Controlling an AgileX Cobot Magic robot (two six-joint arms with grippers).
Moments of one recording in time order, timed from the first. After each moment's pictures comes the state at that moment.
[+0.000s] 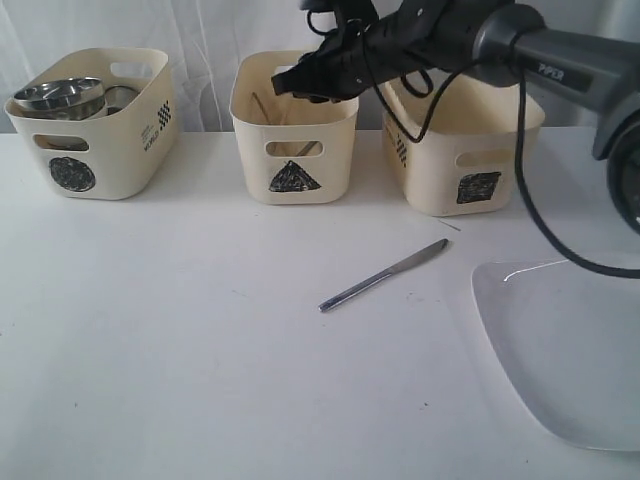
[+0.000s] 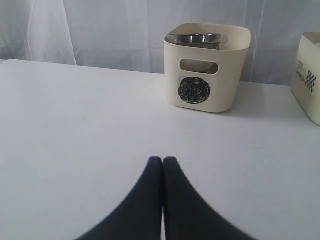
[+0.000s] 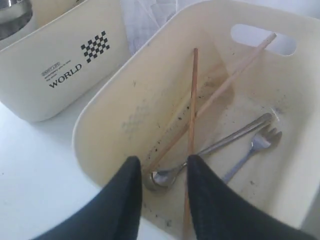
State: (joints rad) left arm 0.16 0.01 0.02 -0.26 0.16 0.18; right arm 0.24 2.23 -2.02 0.55 0.52 -0.55
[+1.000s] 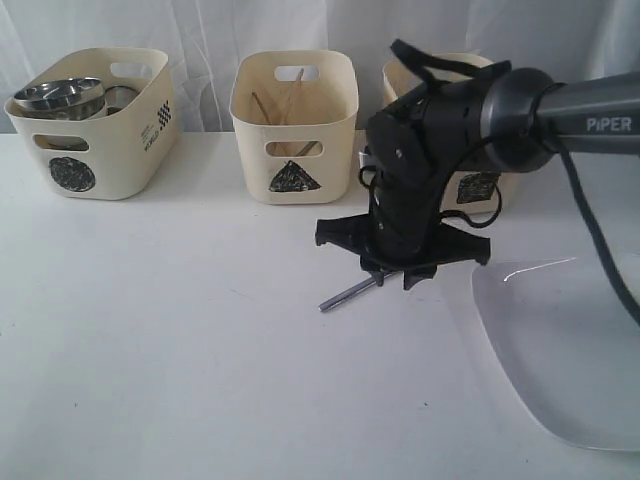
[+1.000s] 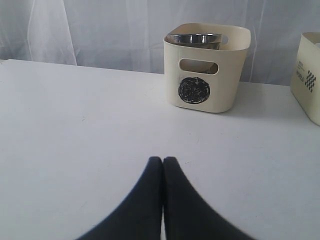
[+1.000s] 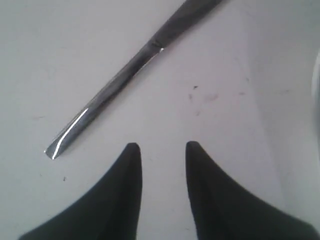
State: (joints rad) left arm 0.16 0.01 0.02 -0.26 0.16 0.18; right arm 0.44 1.94 -1.37 -0.23 0.85 0.88
